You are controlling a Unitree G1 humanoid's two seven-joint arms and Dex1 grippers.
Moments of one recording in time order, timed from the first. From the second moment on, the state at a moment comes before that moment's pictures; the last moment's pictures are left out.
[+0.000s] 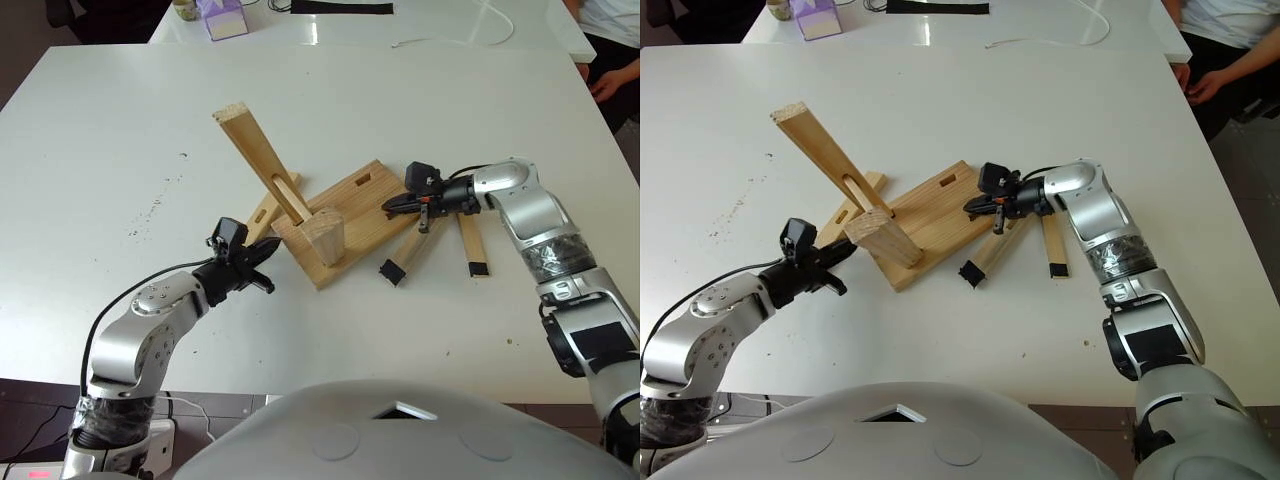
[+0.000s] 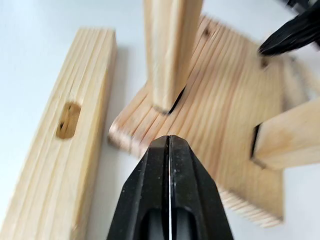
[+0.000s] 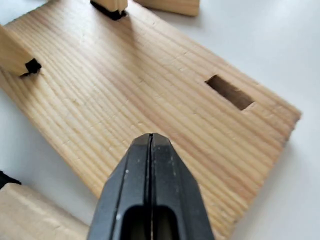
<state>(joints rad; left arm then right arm) 0.27 0.50 0.11 -0.53 -0.66 0.72 -0.47 -0.58 -0.51 0.32 0.34 0.04 0.30 1.18</state>
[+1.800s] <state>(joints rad) -0.04 0.40 -0.07 -0.24 -0.46 0.77 -0.39 -0.44 -0.59 0.46 0.08 -0.05 0.20 1.25</state>
